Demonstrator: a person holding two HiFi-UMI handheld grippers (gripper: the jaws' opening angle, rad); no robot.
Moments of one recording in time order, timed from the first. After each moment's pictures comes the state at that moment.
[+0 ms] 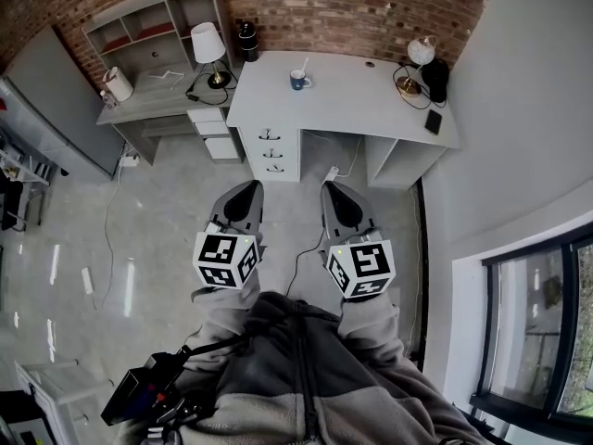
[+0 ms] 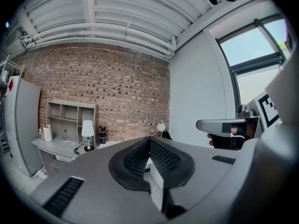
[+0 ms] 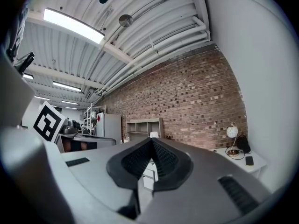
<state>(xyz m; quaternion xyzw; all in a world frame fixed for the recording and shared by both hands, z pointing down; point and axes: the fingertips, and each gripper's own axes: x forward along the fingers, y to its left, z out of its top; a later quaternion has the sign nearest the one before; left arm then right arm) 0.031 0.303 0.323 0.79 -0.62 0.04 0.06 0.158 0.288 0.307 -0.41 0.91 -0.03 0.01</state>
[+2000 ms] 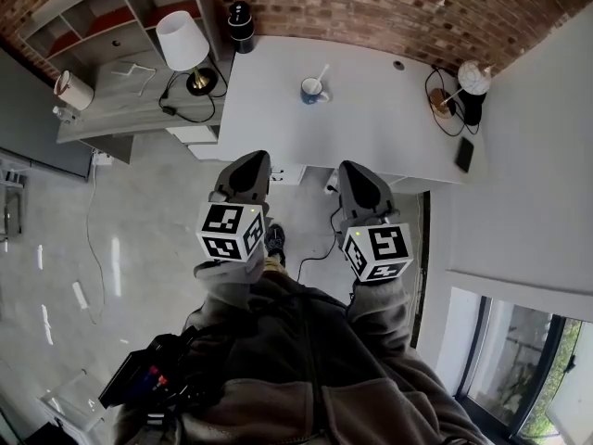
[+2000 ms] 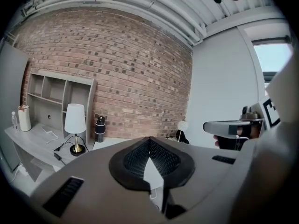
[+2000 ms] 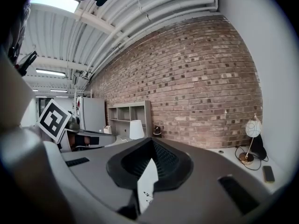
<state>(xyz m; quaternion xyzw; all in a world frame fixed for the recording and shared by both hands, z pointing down) -0.115 -0.068 0.392 0.79 -0.59 0.04 0.15 0.028 -0.071 0.365 -0.43 0.90 -0.06 -0.08</state>
